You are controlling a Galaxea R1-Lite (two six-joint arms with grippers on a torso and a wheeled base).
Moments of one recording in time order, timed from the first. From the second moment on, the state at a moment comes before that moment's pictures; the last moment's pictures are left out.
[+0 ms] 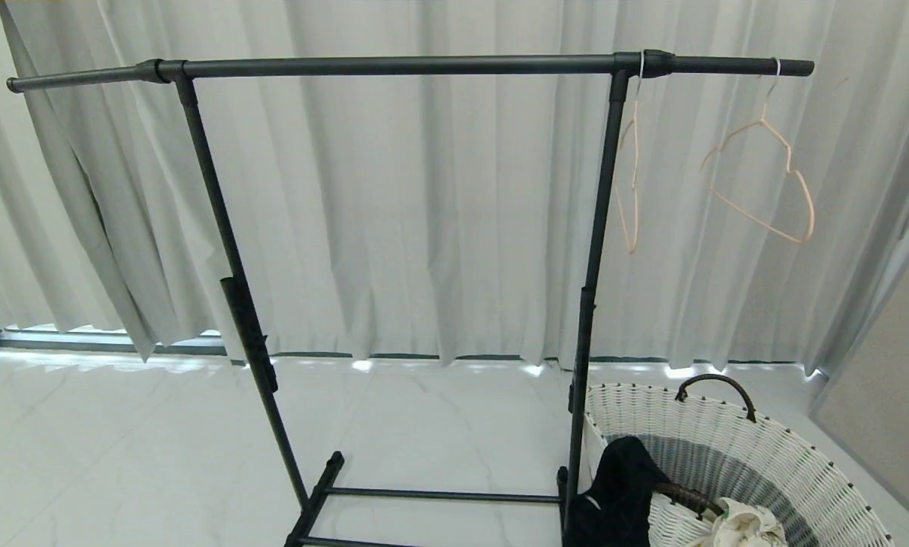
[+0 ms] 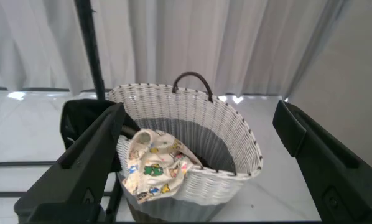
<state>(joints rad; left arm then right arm) 0.01 0.00 0.00 -0.02 -0.01 0.02 0.00 0.00 0.00 0.00 -0.03 -0.04</state>
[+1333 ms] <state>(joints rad) 0.00 0.00 0.00 -0.02 0.00 0.02 0.04 0.18 -0.21 0.02 0.02 -0.08</state>
